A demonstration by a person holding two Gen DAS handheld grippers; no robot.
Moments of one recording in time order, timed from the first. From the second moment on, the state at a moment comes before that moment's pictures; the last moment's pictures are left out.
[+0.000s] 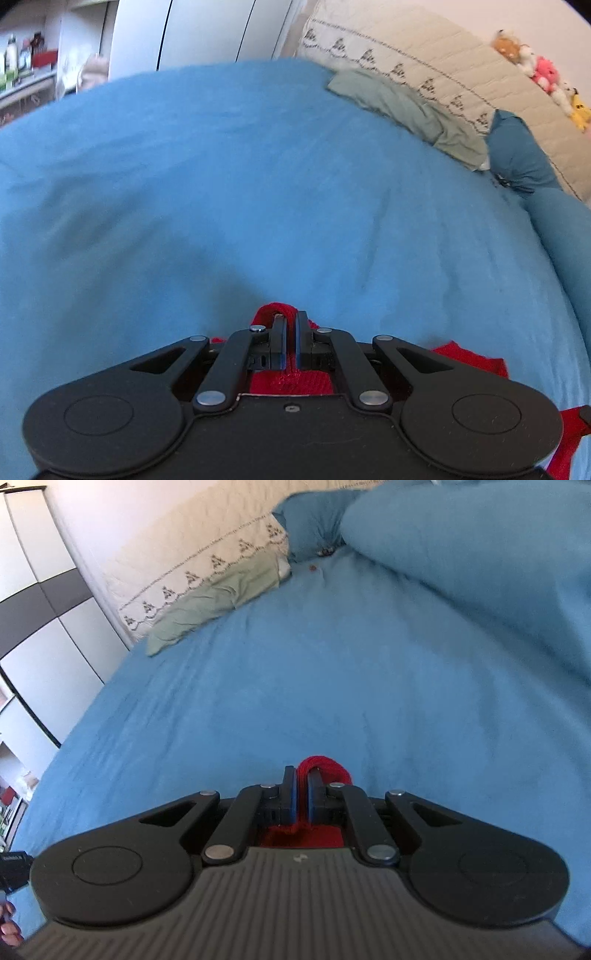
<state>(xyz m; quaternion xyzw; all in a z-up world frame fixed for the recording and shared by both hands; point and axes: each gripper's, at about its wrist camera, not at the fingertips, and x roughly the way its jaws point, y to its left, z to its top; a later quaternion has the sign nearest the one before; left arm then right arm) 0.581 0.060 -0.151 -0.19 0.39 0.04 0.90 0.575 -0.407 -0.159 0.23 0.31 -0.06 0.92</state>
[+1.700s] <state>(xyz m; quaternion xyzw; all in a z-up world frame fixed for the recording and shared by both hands) 0.430 -0.095 -0.131 0.02 0.45 -0.07 0.89 0.379 -0.373 -0.174 0.23 0.42 -0.10 0.87</state>
